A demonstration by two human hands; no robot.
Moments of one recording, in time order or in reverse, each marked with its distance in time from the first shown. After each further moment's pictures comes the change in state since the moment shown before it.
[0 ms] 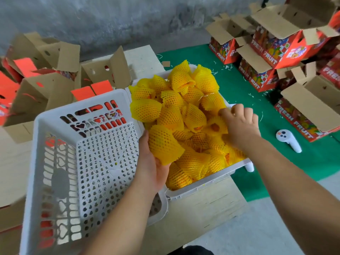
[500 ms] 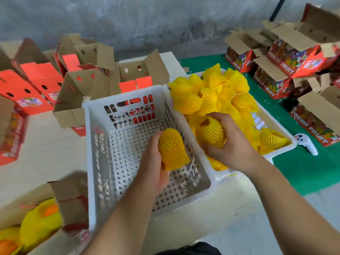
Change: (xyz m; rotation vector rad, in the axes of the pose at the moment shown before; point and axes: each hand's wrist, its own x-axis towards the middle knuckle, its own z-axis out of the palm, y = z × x) left_hand -0.073 0.073 -0.095 0.153 0.026 0.026; right_hand -0.110 -0.174 -0.079 0.955 0.063 -0.289
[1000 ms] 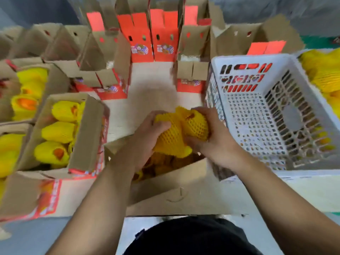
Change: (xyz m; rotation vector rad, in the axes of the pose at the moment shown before) left_hand -0.146 0.118 -0.379 0.322 0.094 0.152; right_hand -0.035 -0.241 0.340 0.353 -0.378 0.002
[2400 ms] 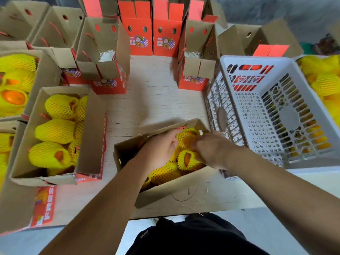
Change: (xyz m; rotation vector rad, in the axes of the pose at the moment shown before) left_hand 0.038 -0.065 -0.054 0.986 -0.191 0.315; right_hand 0.032 -0.008 0.058 -1.274 -0.705 0.179
